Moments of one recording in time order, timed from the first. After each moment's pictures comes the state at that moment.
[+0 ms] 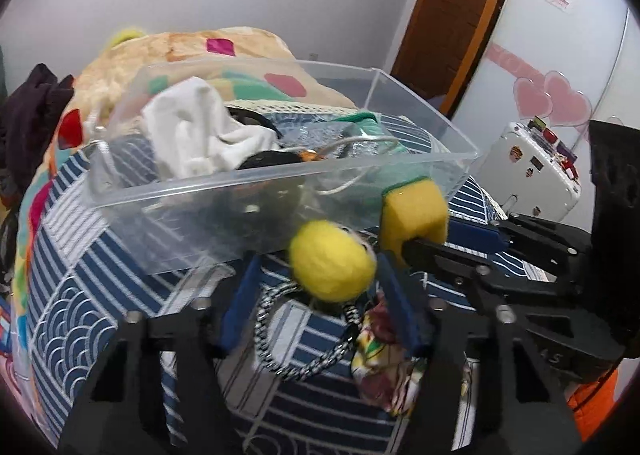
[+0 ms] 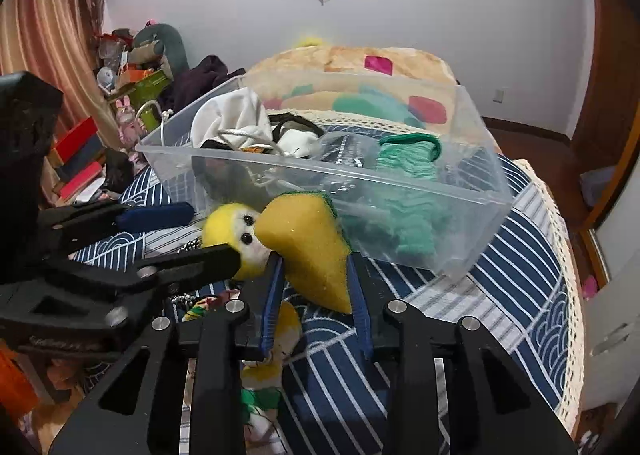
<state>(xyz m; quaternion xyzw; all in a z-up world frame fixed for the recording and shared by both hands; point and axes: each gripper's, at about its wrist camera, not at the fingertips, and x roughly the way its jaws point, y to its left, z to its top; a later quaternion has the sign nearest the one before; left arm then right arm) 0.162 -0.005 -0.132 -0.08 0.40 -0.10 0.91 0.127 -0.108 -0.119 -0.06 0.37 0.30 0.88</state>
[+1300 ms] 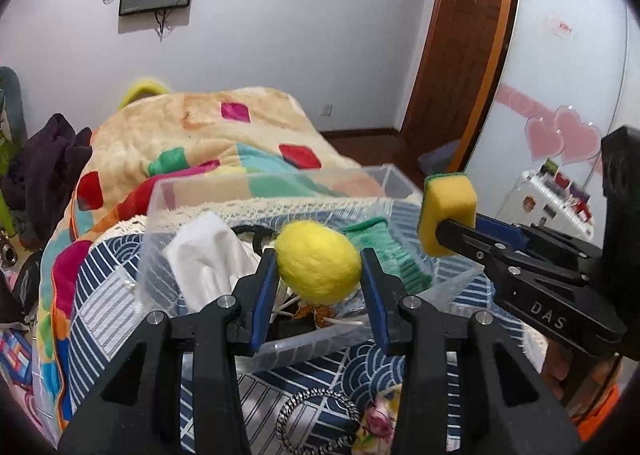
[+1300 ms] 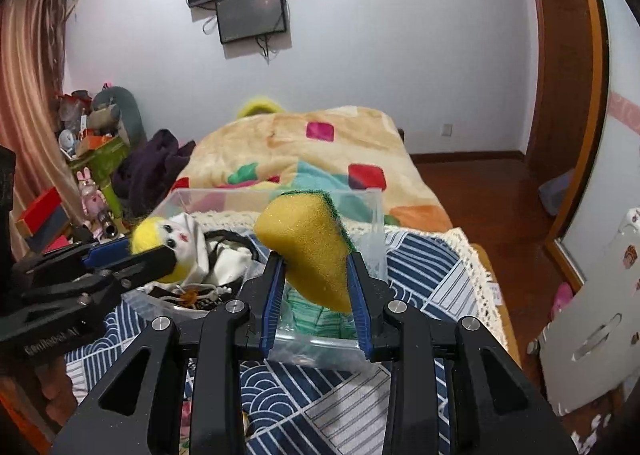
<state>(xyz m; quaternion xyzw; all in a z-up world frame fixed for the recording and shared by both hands) 0.197 0.004 -0.076 -0.06 0.33 -0.06 0.94 0.168 -0.124 -0.065 -0.02 0.31 0.22 0.93</state>
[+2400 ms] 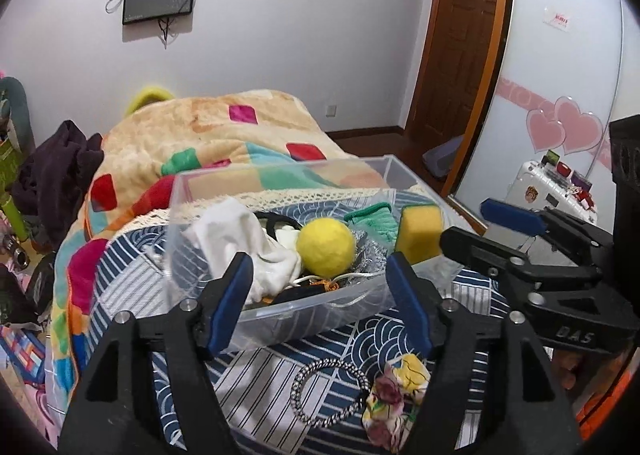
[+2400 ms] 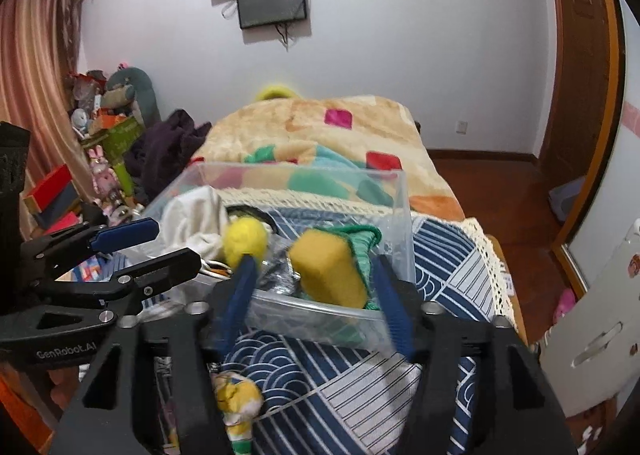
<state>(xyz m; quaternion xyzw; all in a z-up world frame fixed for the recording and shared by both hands) 0.155 0.012 -0.066 -0.05 0.31 -0.05 0.95 0.143 -0.127 -0.055 -0.04 0.30 0.25 0.92</state>
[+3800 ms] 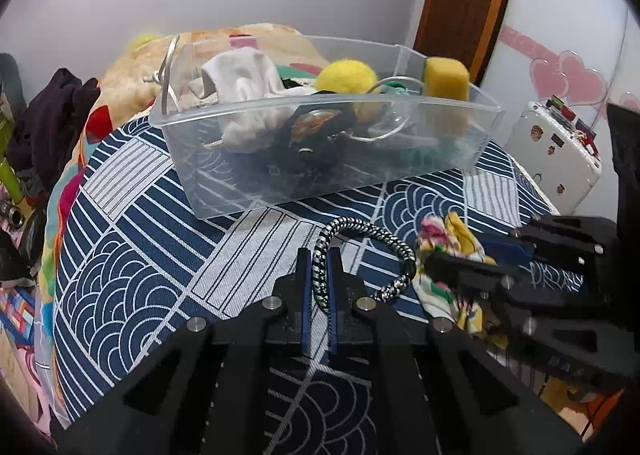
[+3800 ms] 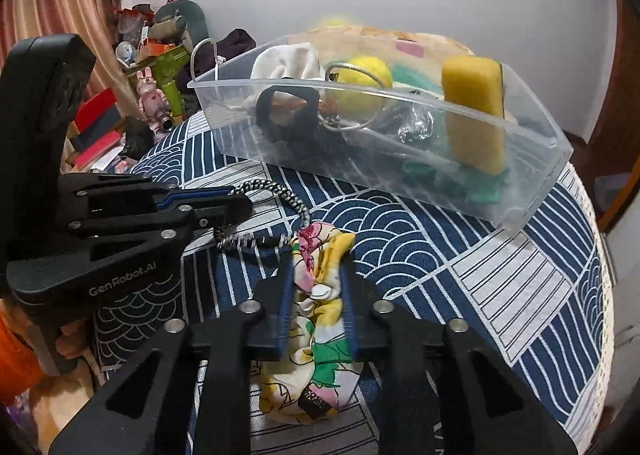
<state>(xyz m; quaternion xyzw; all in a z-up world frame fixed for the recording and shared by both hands) 0.121 0.016 -0.146 -0.03 0.40 -0.07 0.91 0.105 -0.076 -0.132 -0.09 0.39 0.33 0.86</state>
